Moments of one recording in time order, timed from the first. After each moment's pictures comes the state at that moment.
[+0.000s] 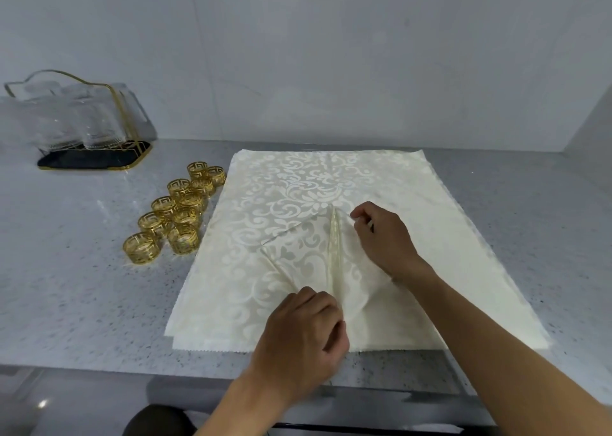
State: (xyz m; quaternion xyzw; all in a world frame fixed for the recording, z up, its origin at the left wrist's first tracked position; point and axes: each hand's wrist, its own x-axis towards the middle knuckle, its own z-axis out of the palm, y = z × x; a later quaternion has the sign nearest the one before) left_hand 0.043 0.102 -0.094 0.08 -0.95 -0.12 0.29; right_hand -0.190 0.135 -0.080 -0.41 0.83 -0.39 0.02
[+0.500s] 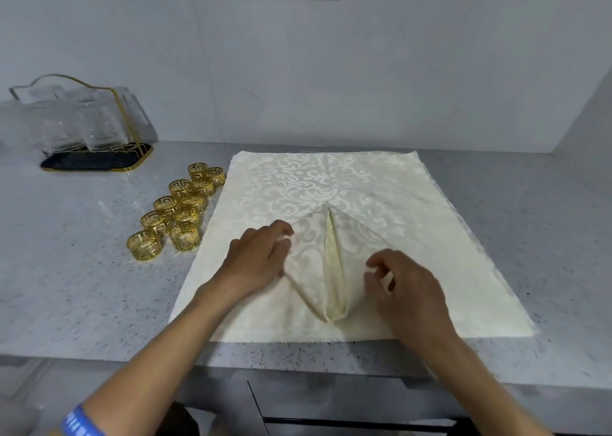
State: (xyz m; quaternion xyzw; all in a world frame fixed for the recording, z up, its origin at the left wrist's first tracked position) left_hand 0.028 0.008 -0.050 0.27 -0.92 -0.25 0.12; right_hand -0.095 0.228 -0.058 -0.38 0.86 -0.34 -0.04
